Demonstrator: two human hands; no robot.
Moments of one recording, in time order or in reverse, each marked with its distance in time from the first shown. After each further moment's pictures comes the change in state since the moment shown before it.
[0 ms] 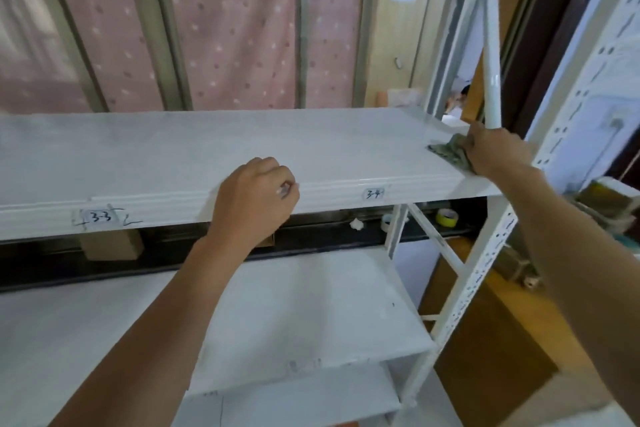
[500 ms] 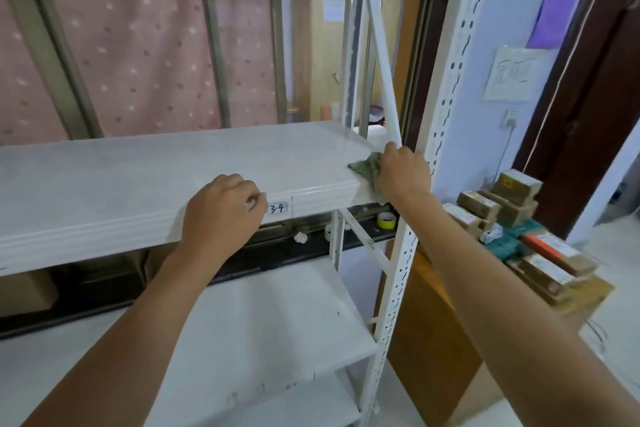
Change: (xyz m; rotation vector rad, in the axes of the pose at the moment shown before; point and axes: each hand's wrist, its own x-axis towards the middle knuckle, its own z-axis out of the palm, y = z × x) left_hand 0.028 0.089 0.048 -0.033 -0.039 -0.056; right_hand -0.044 0.020 -0.004 0.032 0.107 -0.015
